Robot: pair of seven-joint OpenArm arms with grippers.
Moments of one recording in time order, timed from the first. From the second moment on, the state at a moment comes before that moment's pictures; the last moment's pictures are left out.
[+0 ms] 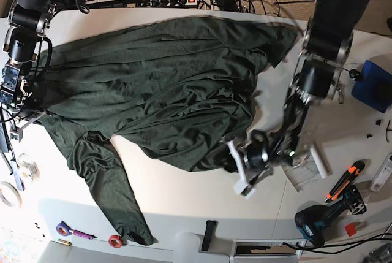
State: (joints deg) left arm -35.8 -7.7 20.6 50.0 -32.2 -34.0 35.5; right arm 22.1 35.1 13.4 38.2 6.1 16.0 -34.0
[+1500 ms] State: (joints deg) left arm -39.1 -14.9 20.8 39.7 -36.0 -36.9 28.0; right arm 22.1 35.0 13.4 38.3 6.6 13.2 -34.9
